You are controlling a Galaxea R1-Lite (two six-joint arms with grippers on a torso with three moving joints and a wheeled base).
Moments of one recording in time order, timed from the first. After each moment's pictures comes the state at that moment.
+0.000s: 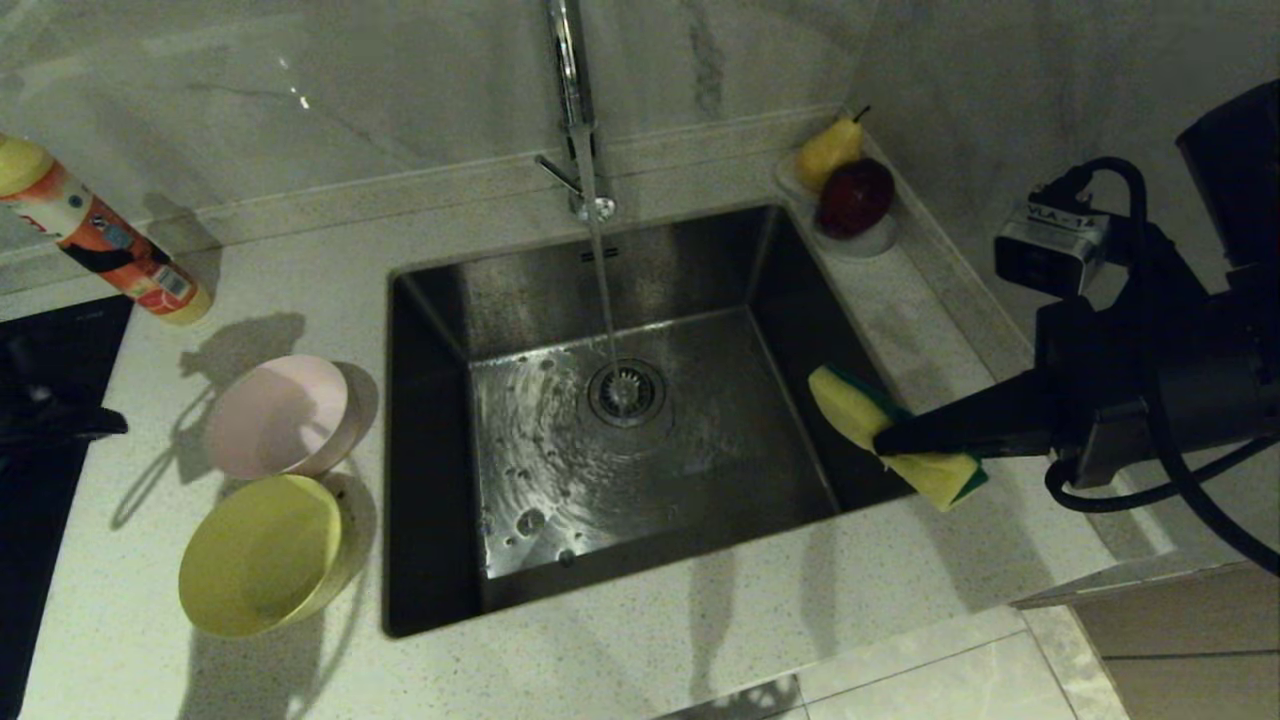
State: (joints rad) left arm 0.35 1.38 -1.22 0.49 -0.19 -0.34; right arm 0.43 1.49 -1.41 0.54 0.70 0.50
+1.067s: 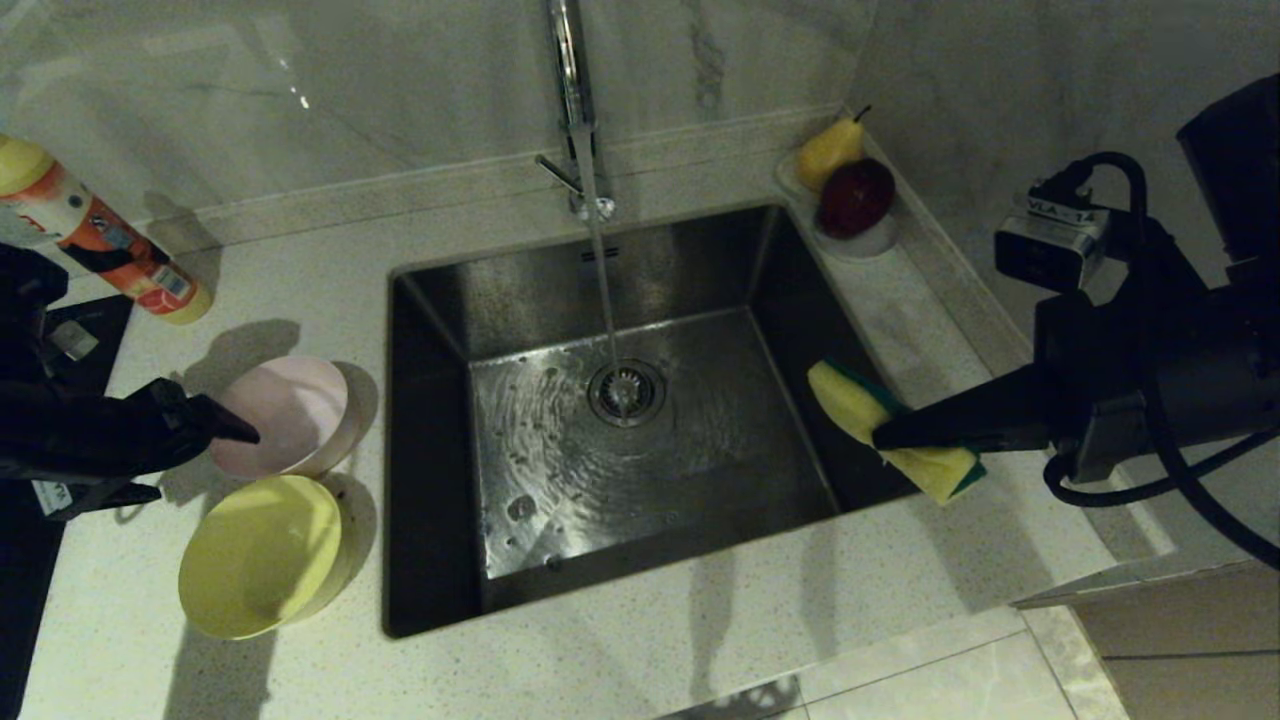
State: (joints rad) left arm 0.31 1.63 -1.20 0.38 -0.12 -0.43; right arm 0.43 1.49 -1.42 0.54 0.70 0.50
